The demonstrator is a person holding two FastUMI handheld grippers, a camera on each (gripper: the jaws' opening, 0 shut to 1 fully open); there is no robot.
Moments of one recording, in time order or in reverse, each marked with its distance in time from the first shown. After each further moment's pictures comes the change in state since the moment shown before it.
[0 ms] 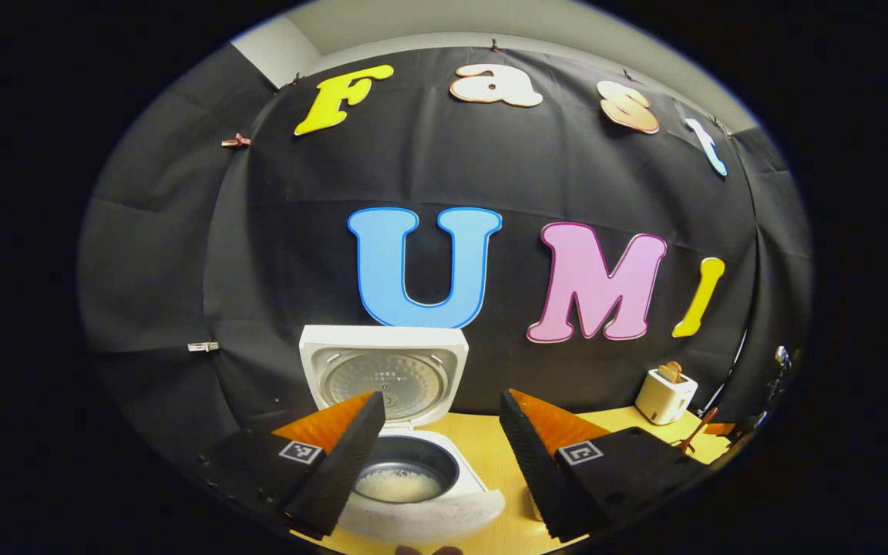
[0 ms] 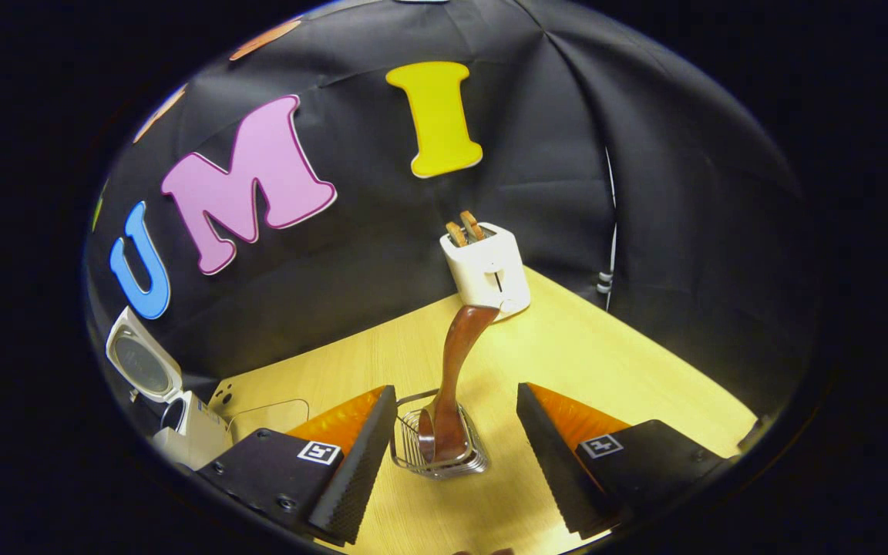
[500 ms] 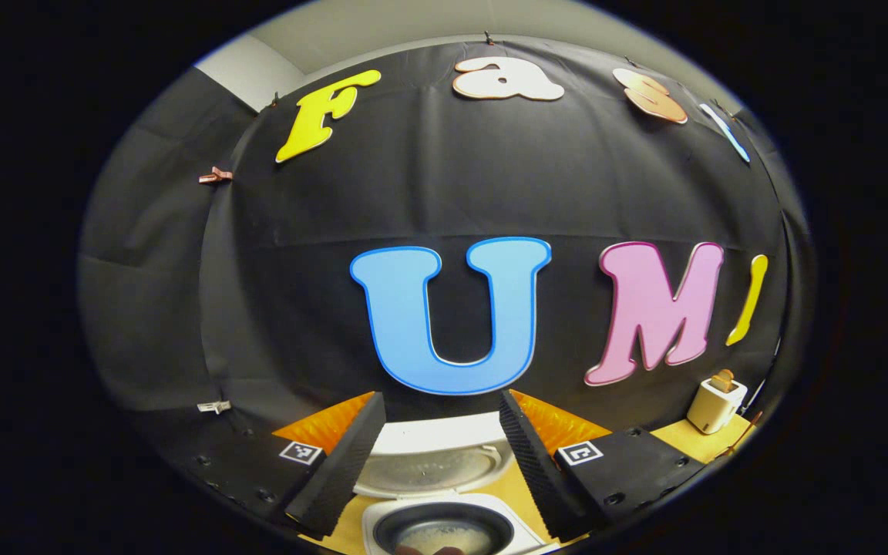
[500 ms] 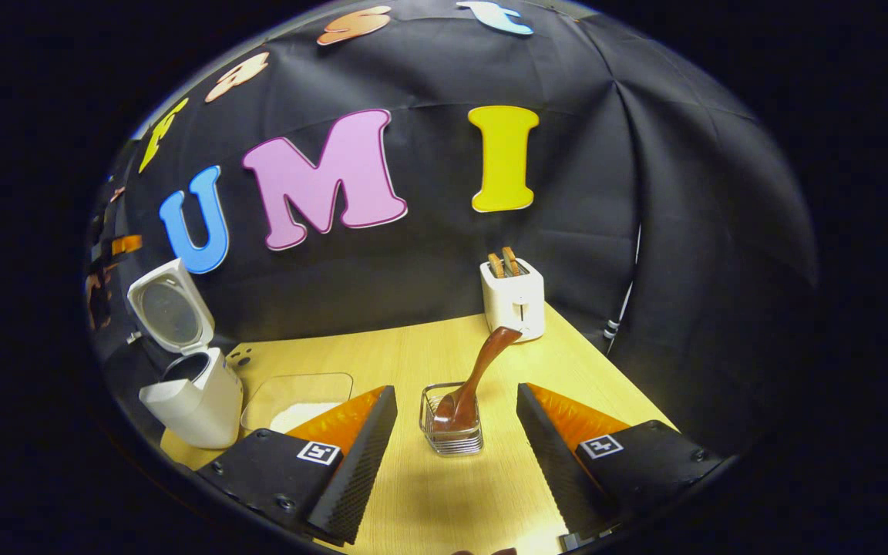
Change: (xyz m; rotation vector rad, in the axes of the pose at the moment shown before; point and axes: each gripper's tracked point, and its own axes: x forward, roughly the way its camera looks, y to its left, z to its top) left arm 0.132 0.047 0.072 0.113 -0.070 0.086; right arm -0.084 0.035 0.021 -0.224 -0.051 0.087
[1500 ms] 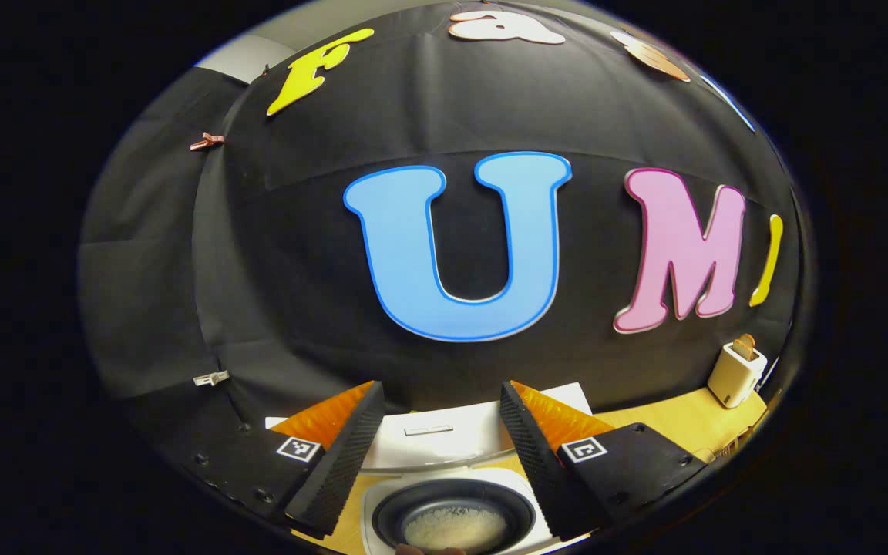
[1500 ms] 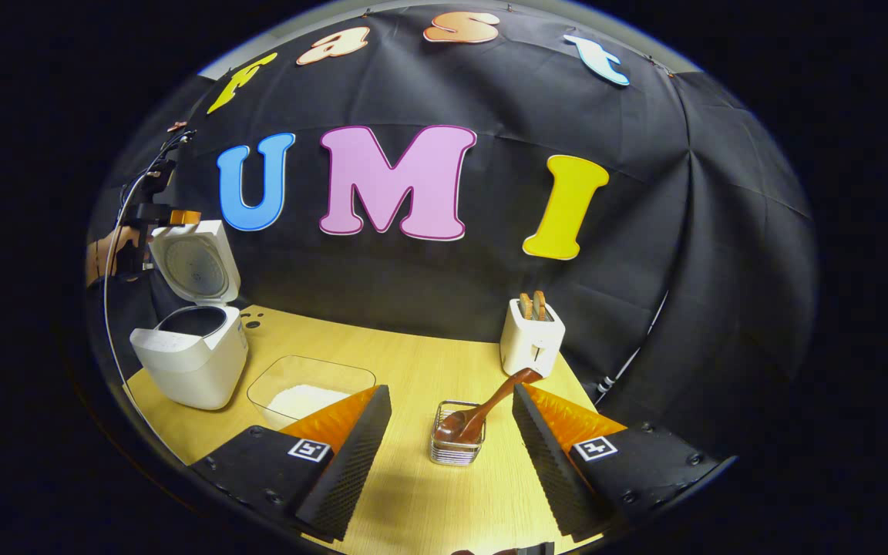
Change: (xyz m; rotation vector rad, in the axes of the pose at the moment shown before) left arm -0.014 -0.010 -0.099 0.020 0.203 0.014; right arm -0.023 0.048 0.036 -0.252 -0.063 0.068
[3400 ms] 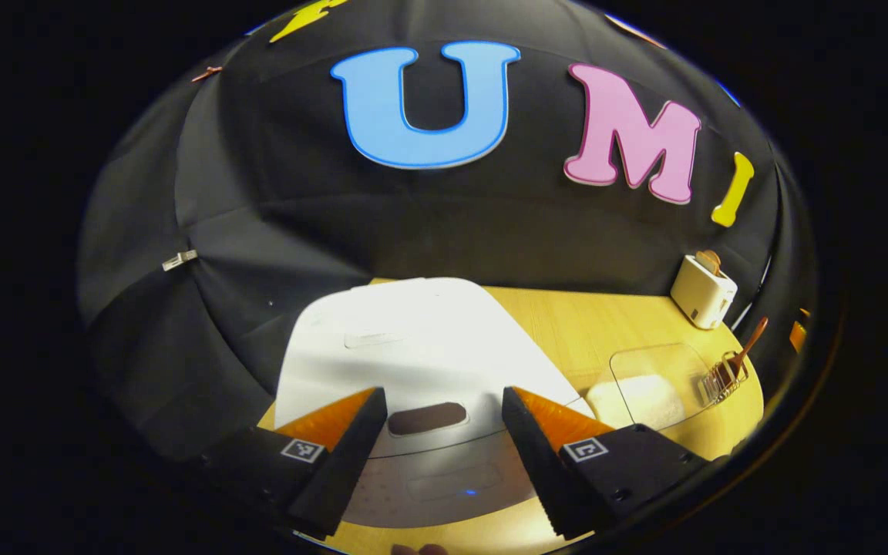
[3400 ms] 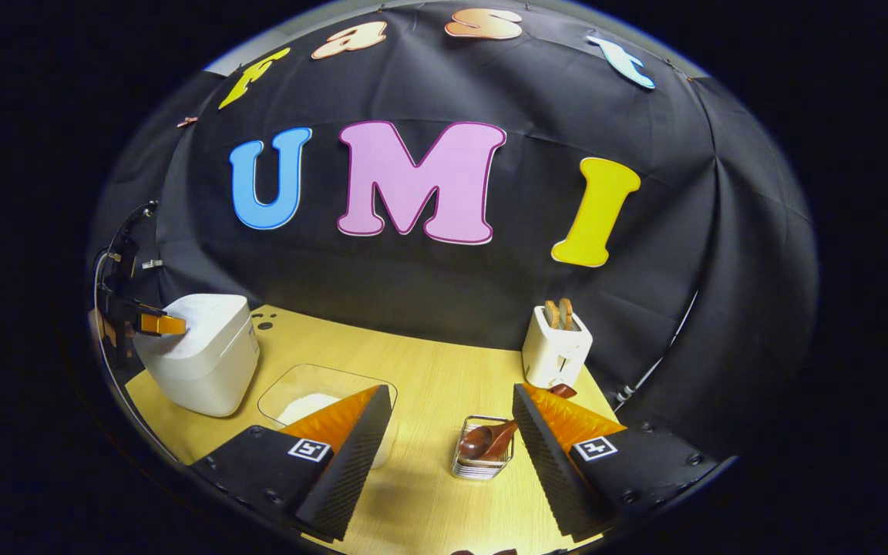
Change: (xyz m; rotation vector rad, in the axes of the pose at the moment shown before) left arm -0.068 -0.031 -0.166 -0.065 0.272 -0.113; right arm 0.026 0.029 0.016 -0.011 -0.006 0.058
